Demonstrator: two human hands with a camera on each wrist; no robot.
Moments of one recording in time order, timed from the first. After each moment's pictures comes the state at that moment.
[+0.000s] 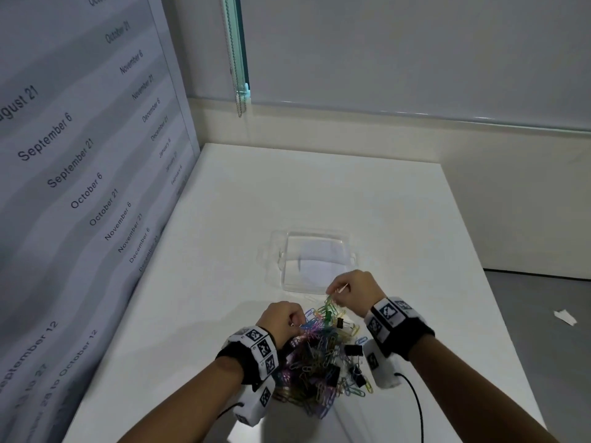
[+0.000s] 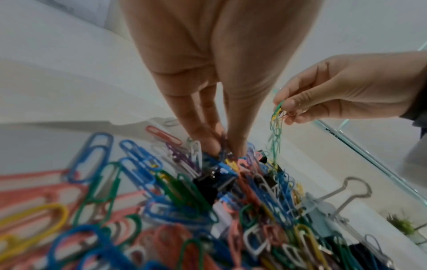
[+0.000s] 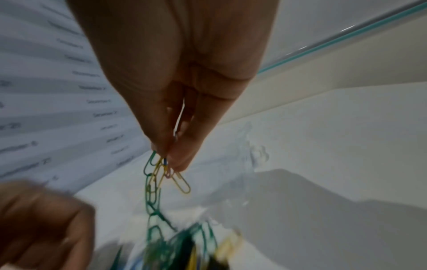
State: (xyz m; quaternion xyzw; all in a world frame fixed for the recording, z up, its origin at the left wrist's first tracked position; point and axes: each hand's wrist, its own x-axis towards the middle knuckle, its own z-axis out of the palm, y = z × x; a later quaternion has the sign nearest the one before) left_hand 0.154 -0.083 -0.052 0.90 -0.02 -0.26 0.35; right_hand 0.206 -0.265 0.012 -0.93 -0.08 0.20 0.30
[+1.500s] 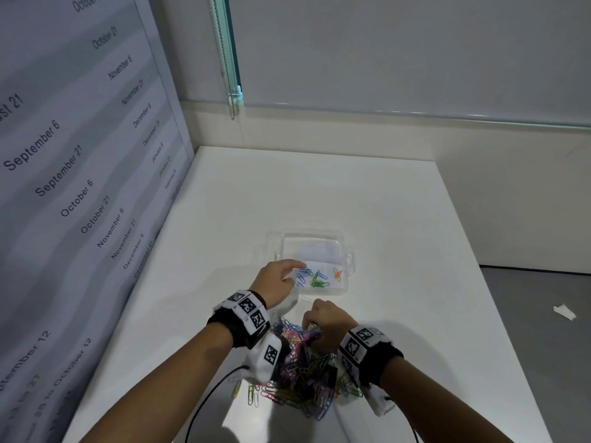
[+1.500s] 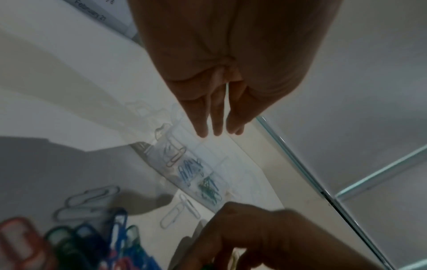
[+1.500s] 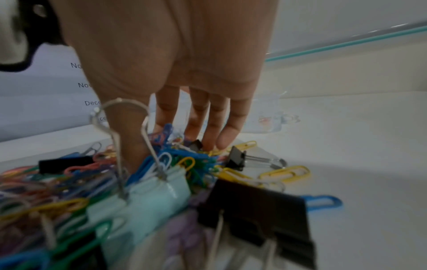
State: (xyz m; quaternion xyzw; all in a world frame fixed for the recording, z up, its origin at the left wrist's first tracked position) left_hand 0.206 -0.077 -0.011 0.83 0.04 -0.18 0.52; right_hand 0.175 -0.241 -0.037 -0.91 -0.26 0.30 0.13
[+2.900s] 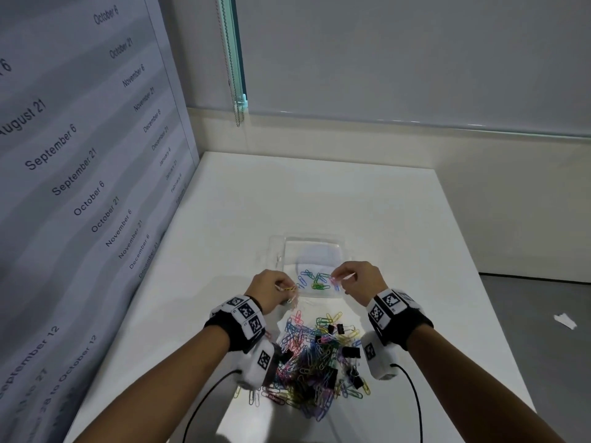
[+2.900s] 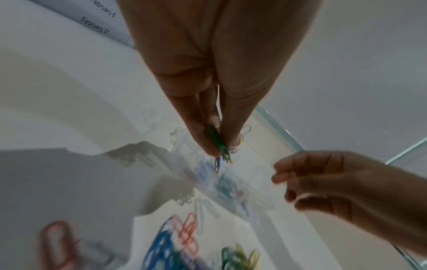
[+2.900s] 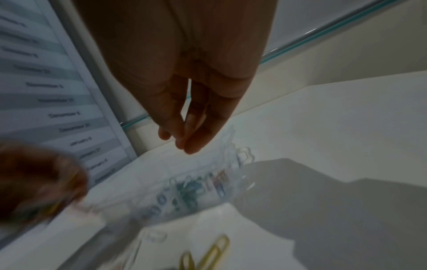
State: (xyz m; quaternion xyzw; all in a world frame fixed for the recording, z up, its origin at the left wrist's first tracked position) left_hand 0.196 -0.066 -0.013 0.88 0.06 -0.17 0.44; right_hand 0.222 -0.276 0.011 -0.91 -0.02 0.14 0.38
